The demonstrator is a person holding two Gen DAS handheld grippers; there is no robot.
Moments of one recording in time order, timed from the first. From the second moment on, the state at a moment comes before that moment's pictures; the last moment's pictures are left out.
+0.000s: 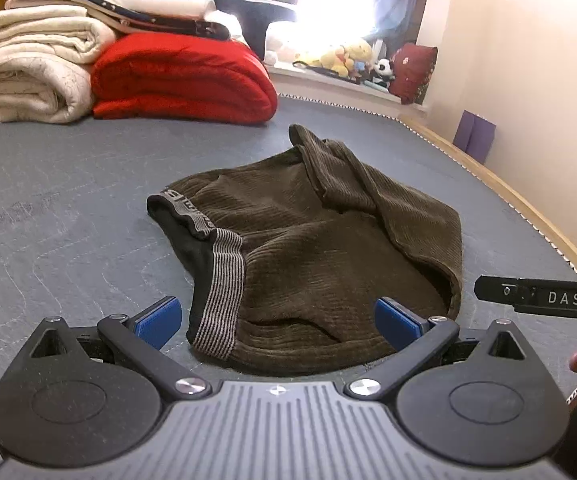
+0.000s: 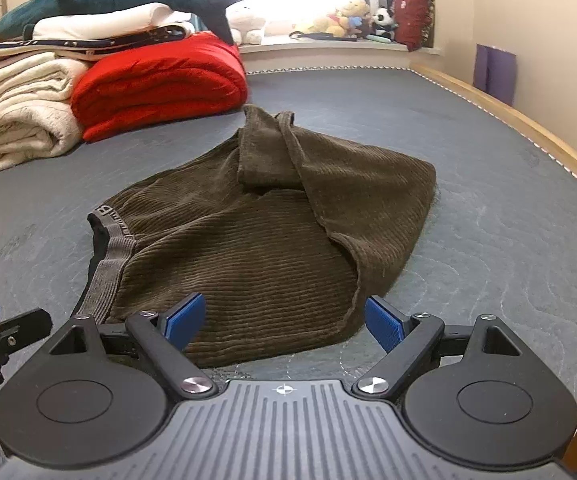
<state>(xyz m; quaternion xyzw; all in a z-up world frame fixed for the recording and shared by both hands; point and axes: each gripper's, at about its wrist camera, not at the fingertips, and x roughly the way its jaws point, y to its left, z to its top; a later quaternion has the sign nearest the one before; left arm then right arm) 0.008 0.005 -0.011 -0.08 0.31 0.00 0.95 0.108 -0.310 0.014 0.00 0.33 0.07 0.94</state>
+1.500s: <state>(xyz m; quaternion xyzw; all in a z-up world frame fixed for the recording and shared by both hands) 0.012 0.006 -0.016 -0.08 0.33 -0.02 0.94 0.107 -0.298 0.013 -0.02 0.32 0.05 0.95</state>
